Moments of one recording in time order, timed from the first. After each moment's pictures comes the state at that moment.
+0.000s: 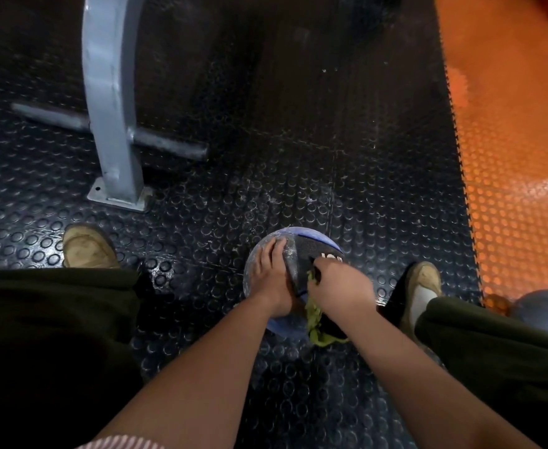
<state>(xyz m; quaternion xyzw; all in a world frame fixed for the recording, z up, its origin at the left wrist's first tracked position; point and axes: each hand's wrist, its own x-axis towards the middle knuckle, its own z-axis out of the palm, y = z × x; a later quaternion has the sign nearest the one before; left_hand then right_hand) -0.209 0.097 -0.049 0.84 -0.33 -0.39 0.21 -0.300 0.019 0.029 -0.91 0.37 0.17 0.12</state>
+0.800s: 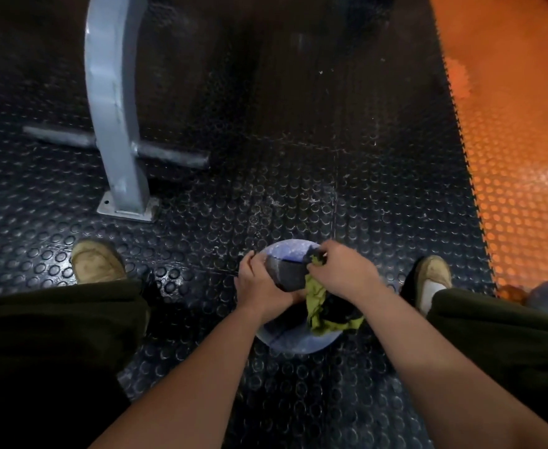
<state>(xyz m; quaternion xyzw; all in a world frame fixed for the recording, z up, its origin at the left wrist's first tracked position) -0.200 0.124 -0.043 0.86 -0.23 -0.37 0.28 -0.286 -0.001 0.035 -0.85 0.43 0.17 0.26</state>
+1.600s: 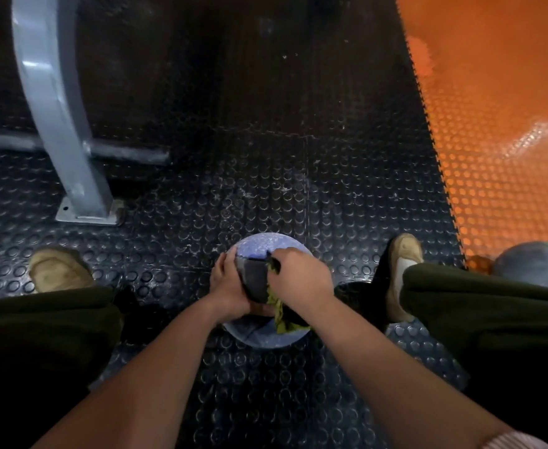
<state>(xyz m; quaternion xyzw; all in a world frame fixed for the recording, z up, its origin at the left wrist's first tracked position) -0.189 0.133 -0.052 0.81 -0.27 -0.47 0.23 -0.292 0.038 0.029 -0.89 0.38 0.11 0.21</state>
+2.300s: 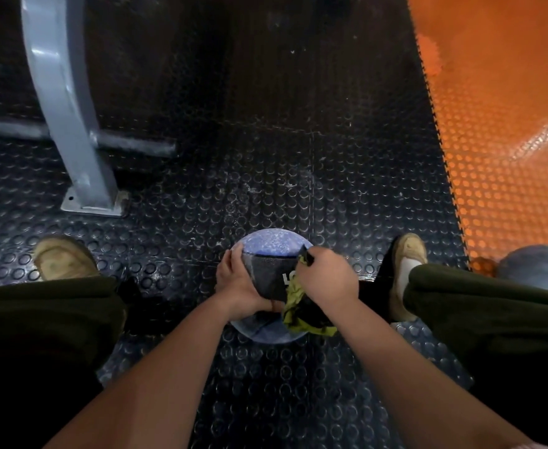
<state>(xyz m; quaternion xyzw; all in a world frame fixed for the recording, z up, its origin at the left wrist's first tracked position) -0.201 0.130 -0.045 0.82 -0.26 -0.46 0.21 -0.314 0.025 0.025 -0.80 0.52 0.10 0.28</state>
